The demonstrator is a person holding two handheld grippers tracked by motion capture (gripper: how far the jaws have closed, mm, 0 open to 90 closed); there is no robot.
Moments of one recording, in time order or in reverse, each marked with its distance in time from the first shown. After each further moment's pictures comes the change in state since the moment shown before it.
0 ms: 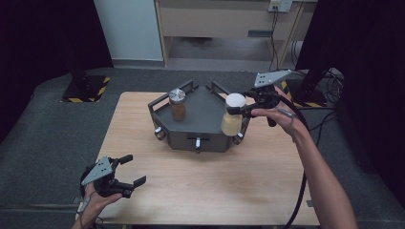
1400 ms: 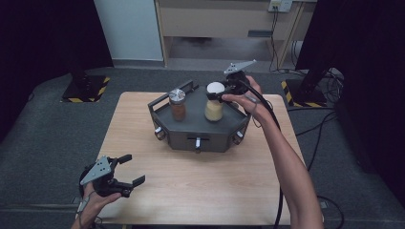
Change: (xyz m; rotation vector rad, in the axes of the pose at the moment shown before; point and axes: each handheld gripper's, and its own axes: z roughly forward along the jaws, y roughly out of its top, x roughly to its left) left arm 0.001 -0.001 -0.002 -0.007 0.003 -0.001; right arm -0.016 0.025 0.084 0.093 -0.181 0.072
